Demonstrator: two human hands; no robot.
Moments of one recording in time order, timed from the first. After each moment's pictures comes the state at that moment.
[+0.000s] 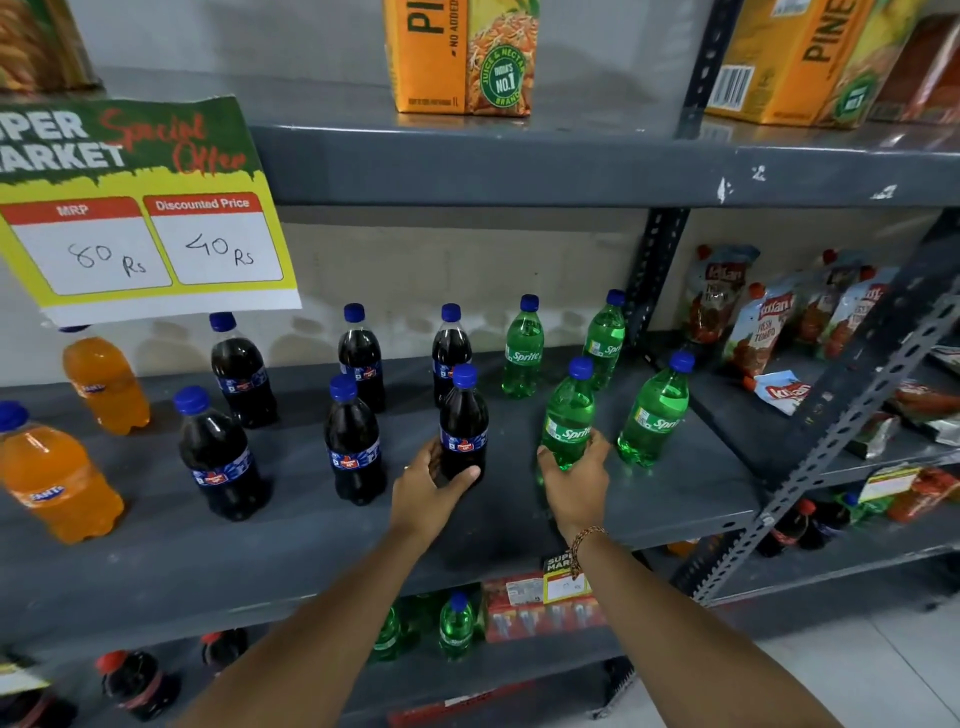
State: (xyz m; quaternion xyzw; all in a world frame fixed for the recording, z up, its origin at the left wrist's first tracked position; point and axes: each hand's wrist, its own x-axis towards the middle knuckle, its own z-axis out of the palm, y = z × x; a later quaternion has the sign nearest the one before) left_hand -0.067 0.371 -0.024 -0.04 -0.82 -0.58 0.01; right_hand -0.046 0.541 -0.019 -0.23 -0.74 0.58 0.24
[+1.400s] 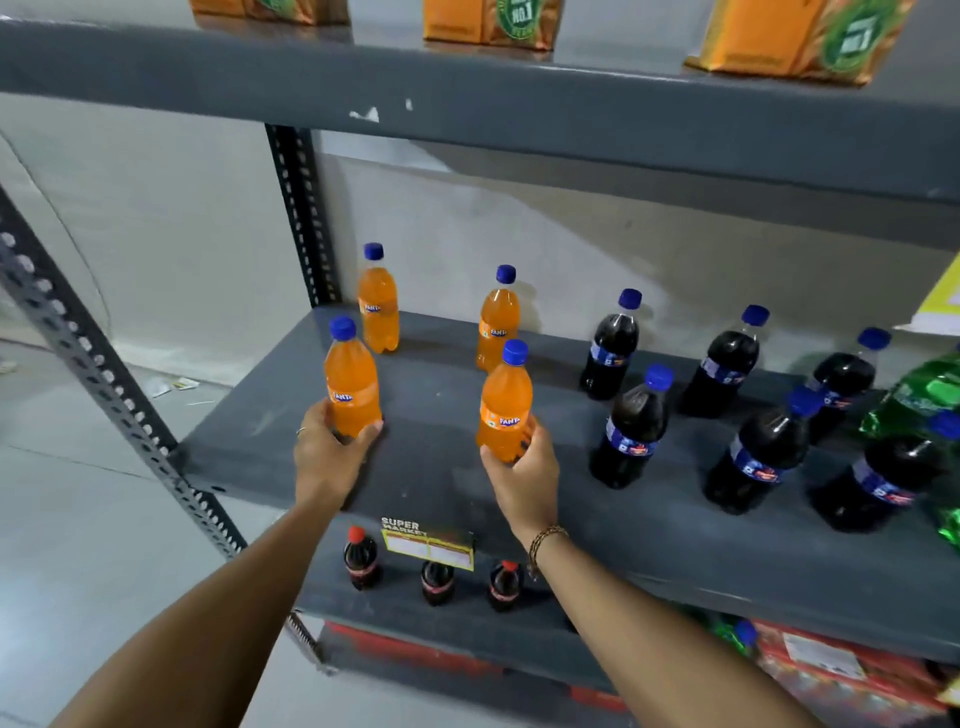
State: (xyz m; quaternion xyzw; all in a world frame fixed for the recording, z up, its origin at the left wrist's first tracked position) left_hand -0.028 -0.100 -0.020 0.28 -0.80 -0.49 0.19; right_hand -0.054 0.103 -0.030 0.02 -0.79 0.61 0.10
